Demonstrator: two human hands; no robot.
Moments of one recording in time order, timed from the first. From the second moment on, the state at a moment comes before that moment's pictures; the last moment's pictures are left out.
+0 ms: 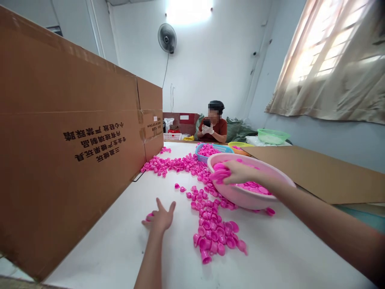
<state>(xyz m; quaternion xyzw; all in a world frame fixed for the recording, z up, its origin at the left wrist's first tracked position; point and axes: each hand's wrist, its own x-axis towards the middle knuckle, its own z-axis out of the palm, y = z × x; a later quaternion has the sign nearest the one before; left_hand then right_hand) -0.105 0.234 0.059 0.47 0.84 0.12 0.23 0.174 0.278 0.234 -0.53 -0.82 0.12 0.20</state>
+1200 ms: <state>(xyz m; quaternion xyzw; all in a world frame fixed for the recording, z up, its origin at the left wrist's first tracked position) -0.132 0.218 0.061 0.58 0.75 0.29 0.16 0.103 0.169 0.019 -0.50 -0.86 0.07 0.11</state>
